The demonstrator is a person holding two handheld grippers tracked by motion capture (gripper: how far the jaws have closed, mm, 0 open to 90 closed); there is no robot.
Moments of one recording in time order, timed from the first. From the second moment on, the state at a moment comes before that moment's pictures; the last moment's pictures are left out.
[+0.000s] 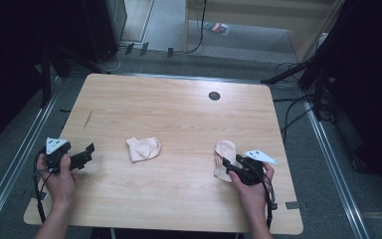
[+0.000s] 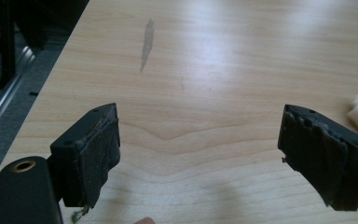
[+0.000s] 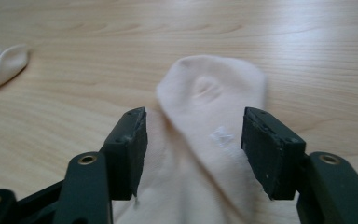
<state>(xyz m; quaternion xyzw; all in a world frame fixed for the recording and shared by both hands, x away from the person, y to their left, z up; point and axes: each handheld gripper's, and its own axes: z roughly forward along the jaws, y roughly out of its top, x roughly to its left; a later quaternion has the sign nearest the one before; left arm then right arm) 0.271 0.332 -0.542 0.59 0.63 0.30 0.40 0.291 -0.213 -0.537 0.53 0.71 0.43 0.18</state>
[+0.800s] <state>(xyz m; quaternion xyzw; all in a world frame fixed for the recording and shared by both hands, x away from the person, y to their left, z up) 0.249 0.263 -0.511 0.65 0.55 0.28 0.45 0.285 -0.206 -0.526 0.55 0.69 0.40 0.23</state>
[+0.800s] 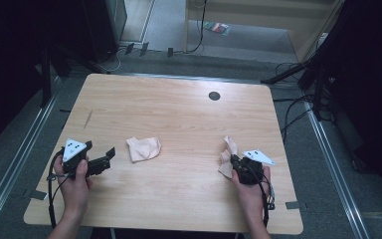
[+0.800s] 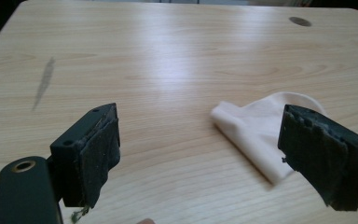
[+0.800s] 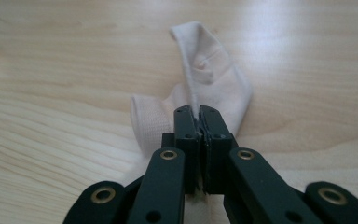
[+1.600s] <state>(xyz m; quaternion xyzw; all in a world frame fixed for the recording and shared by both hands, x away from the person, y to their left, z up) 0.239 0.227 -0.501 0.68 0.50 0.26 0.47 0.228 -0.087 -0.507 0.43 0.75 0.47 0.17</state>
